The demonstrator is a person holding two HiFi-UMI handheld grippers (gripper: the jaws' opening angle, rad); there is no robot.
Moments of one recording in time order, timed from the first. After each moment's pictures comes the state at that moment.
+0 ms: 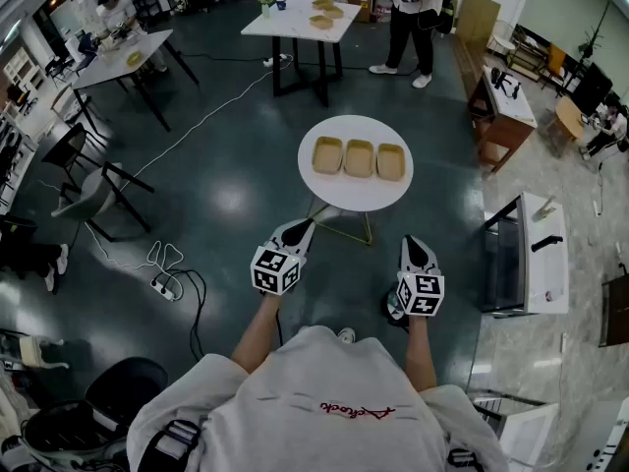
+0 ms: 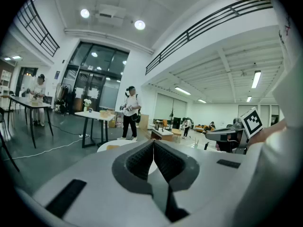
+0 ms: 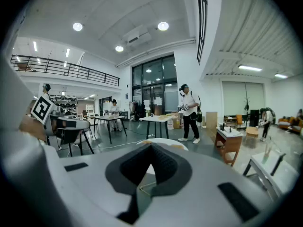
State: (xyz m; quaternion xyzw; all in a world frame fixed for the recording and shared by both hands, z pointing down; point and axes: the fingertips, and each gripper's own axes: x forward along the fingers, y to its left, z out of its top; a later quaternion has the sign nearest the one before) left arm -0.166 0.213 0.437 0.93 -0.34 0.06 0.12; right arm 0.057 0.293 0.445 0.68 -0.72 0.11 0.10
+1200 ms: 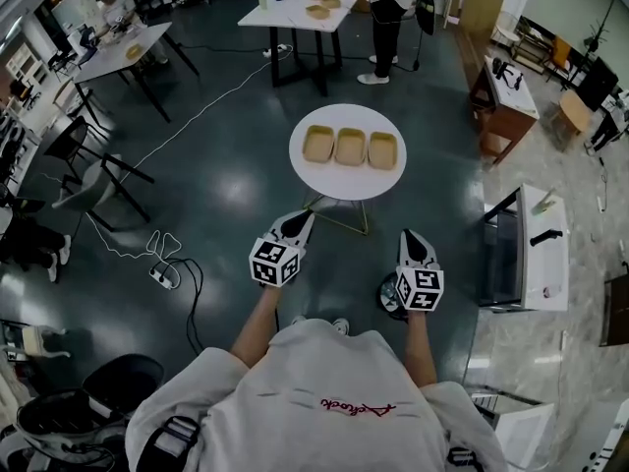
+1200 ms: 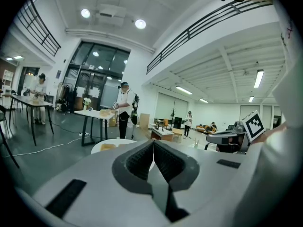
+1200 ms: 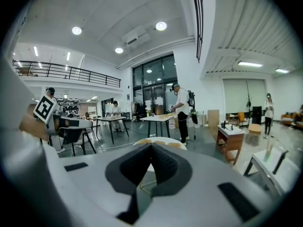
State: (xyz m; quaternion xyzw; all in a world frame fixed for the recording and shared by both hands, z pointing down) left arm -0.117 0.225 0.438 0.93 -0.35 0.06 0.12; right arm 0.102 0.307 0.454 0.67 -0.73 0.11 0.09
